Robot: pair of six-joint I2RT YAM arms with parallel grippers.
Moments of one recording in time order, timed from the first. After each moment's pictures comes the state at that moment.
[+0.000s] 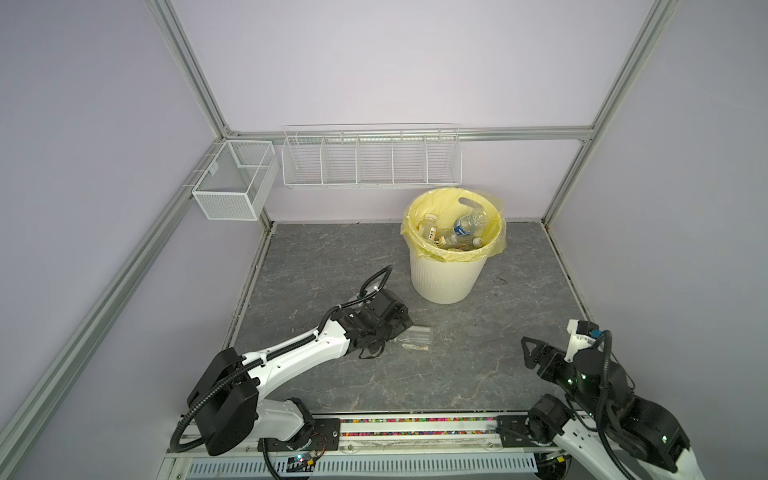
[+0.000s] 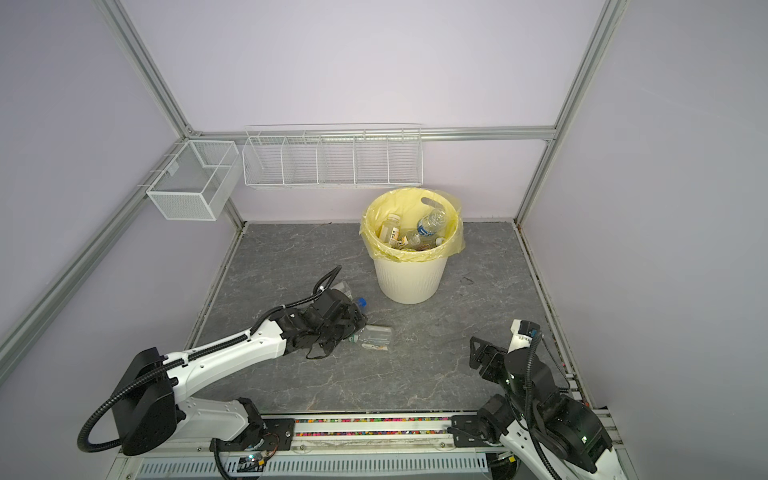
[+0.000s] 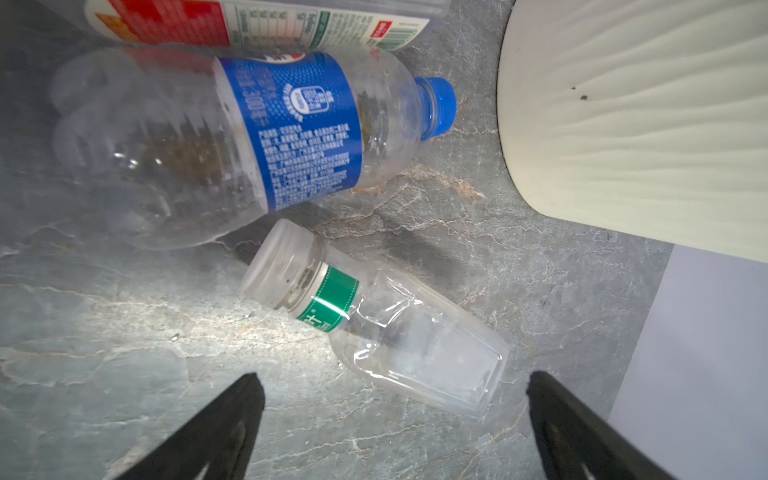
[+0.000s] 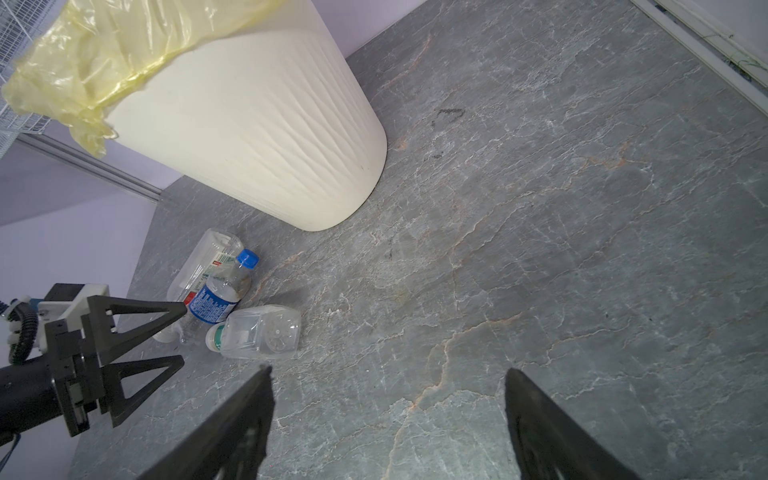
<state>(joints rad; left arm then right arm) -0.91 1.36 0.89 -0.52 -0.08 -1.34 0.64 0.19 0.73 -1.14 0.37 0.84</state>
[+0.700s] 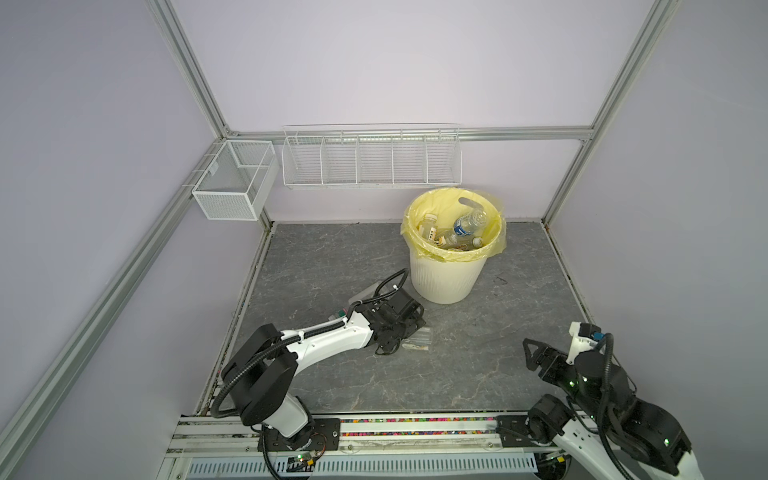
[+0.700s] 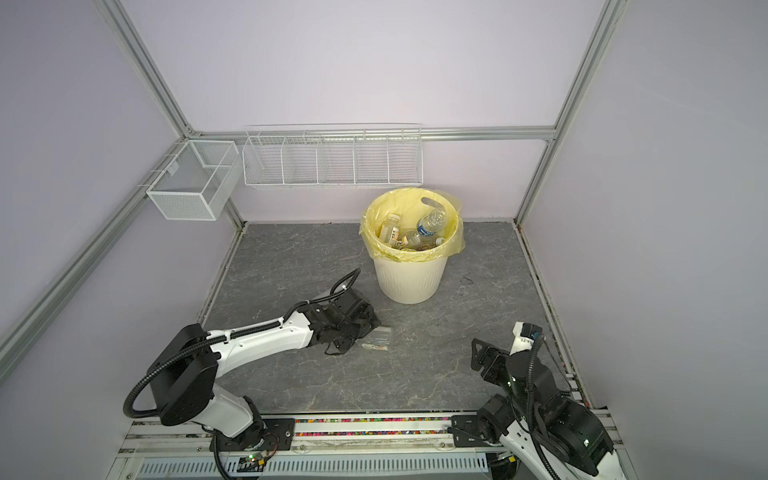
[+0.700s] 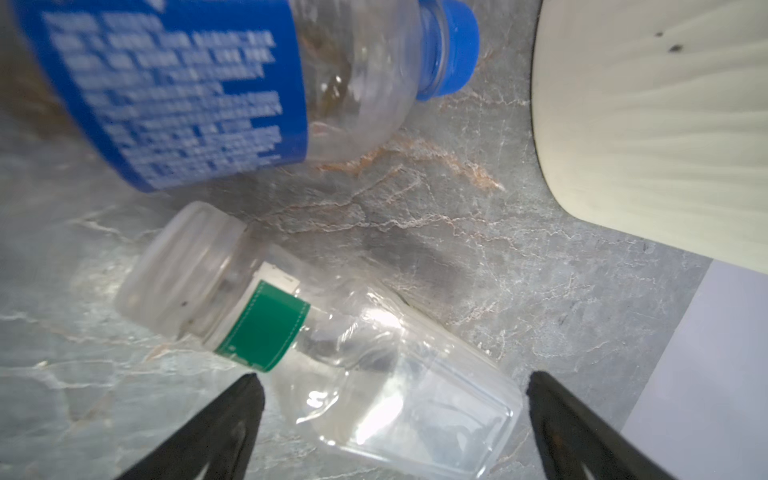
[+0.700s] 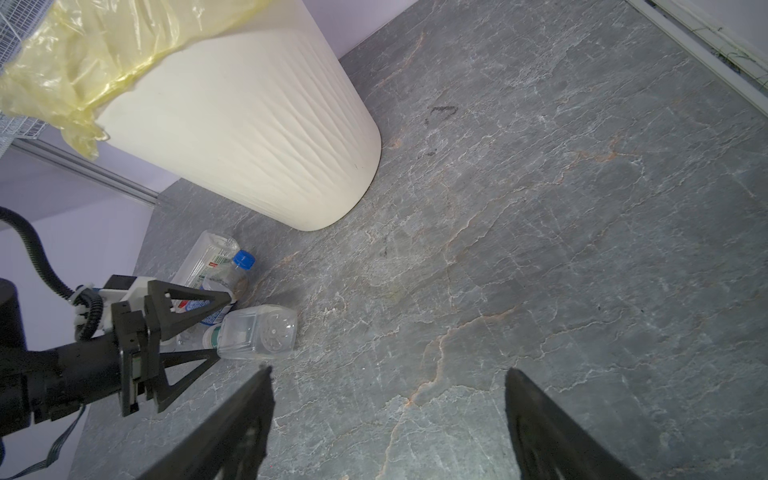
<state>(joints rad) -0.94 1.58 0.97 -0.45 -0.05 -1.41 0.64 0.17 0.73 -1.16 0.37 0.85</state>
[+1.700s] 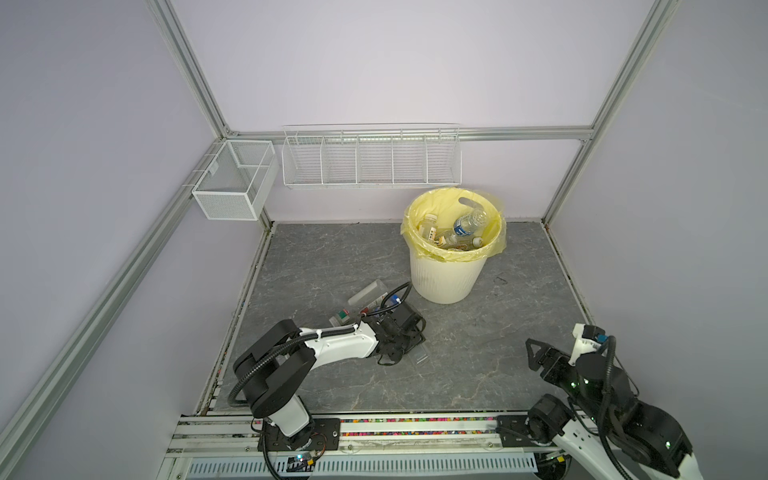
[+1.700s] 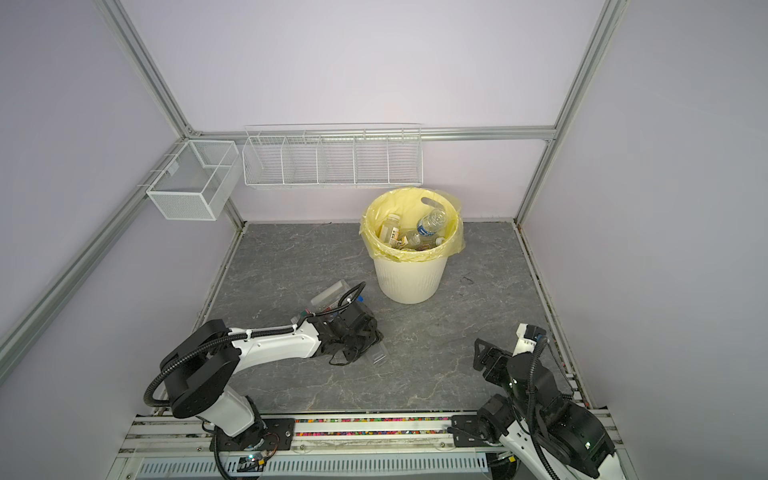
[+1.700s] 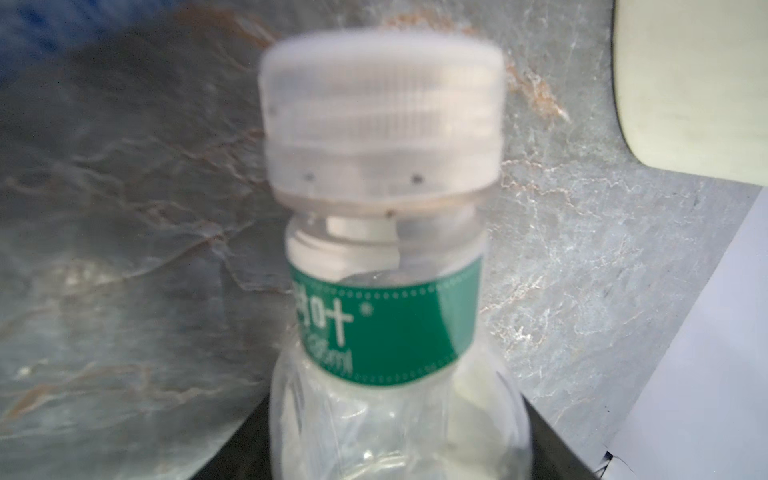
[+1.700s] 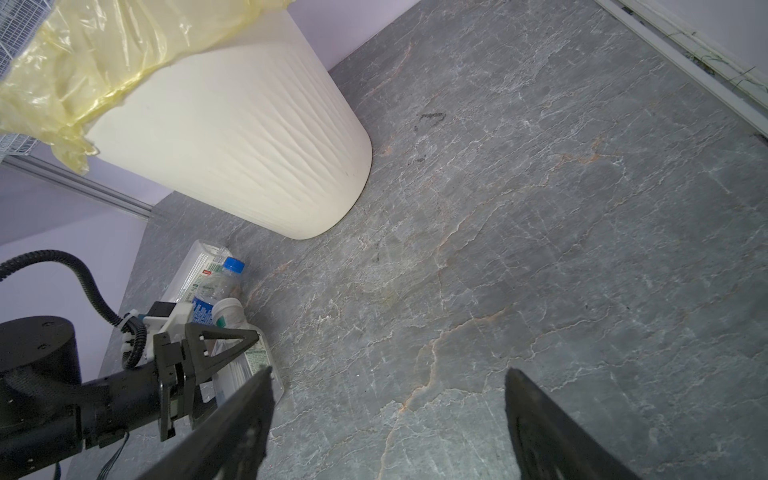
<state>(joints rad) -0.99 1.62 0.84 -0.24 0.03 -1.42 0.64 0.15 0.72 -1.18 0.40 0.87</state>
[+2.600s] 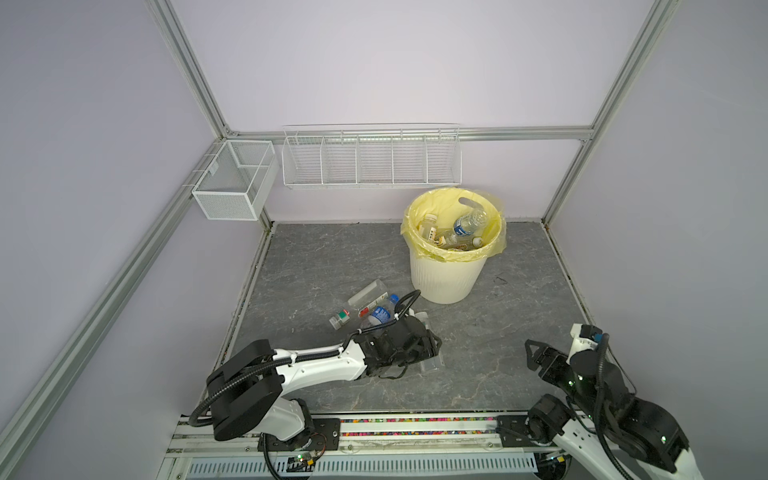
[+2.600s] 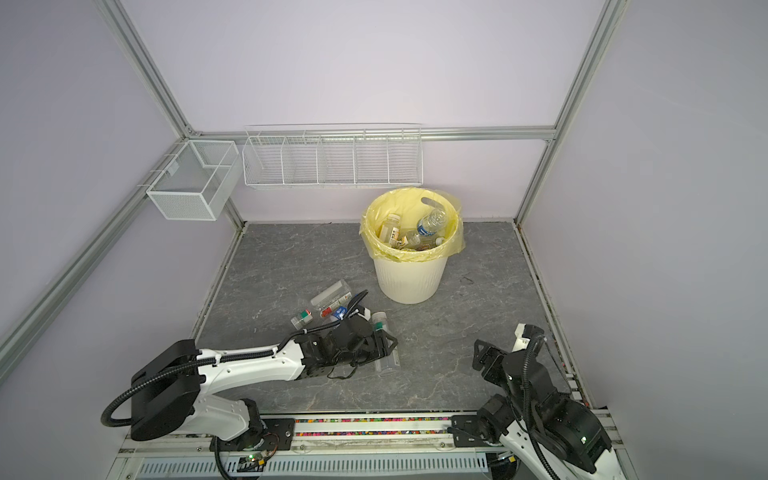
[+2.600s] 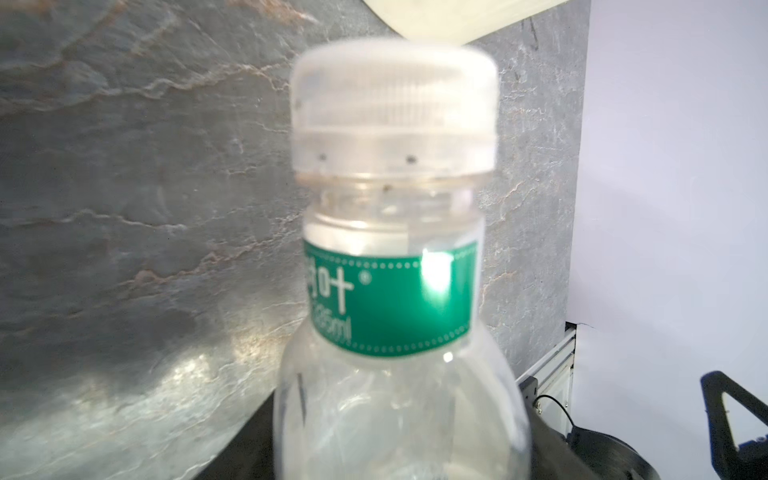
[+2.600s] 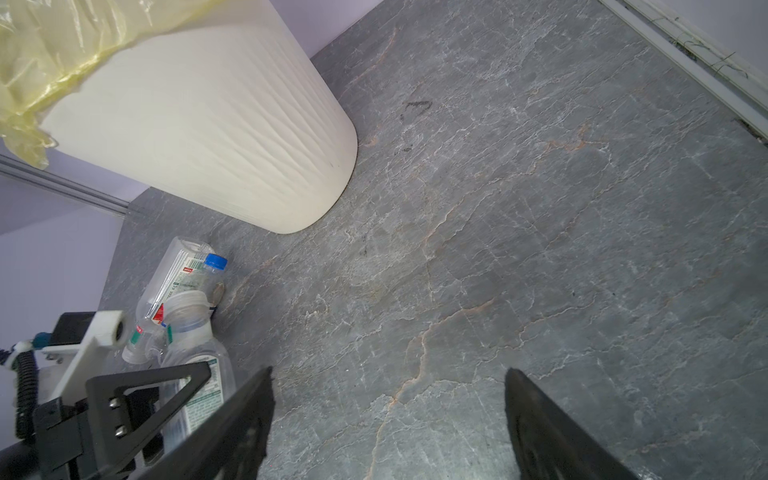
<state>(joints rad) -1.13 1.42 0.74 -0.05 -0.03 -1.21 0.64 0.19 0.72 -1.20 0.41 0.90</state>
